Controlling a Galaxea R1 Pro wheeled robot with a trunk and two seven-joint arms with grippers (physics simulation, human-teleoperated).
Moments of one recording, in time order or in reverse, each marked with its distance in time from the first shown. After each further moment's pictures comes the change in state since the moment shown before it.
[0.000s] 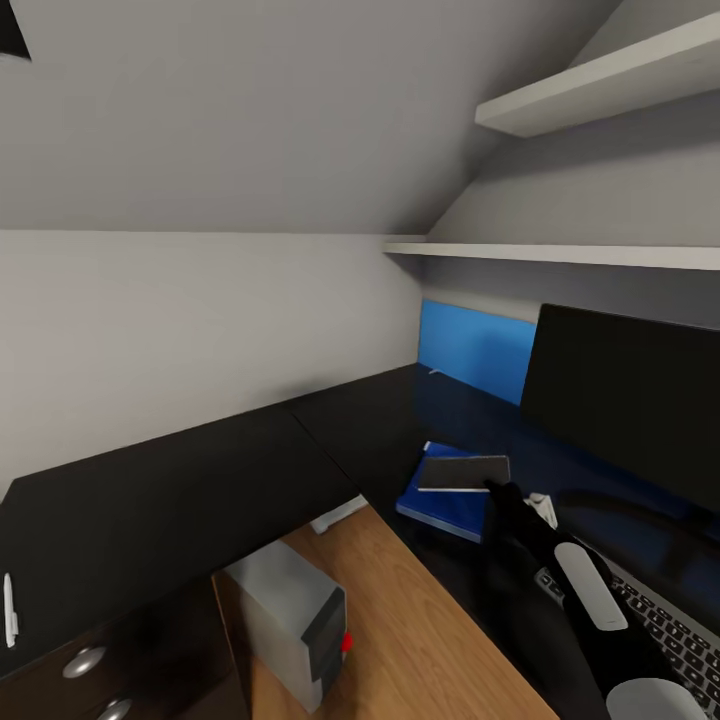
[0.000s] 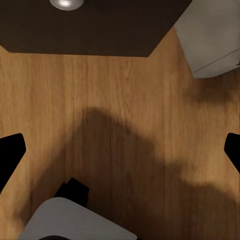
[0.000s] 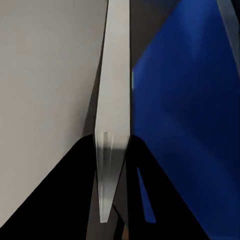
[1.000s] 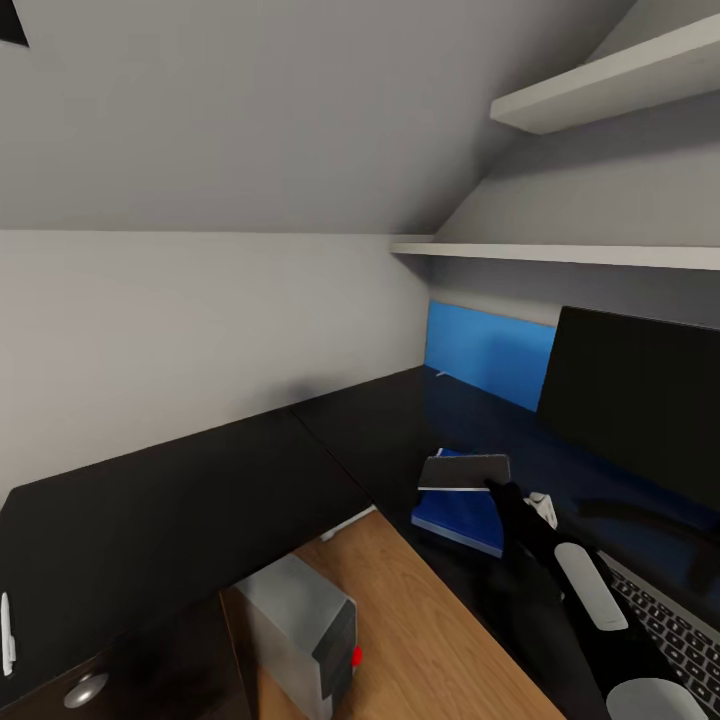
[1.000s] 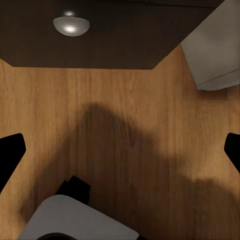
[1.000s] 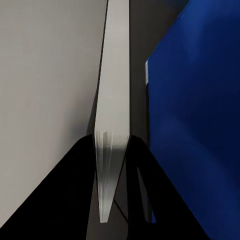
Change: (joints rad) left arm 0.000 0.000 -0.002 0.008 -0.001 0.001 0.000; right arm 0.000 0.000 -0.001 0.000 0.003 0.000 0.010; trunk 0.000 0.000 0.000
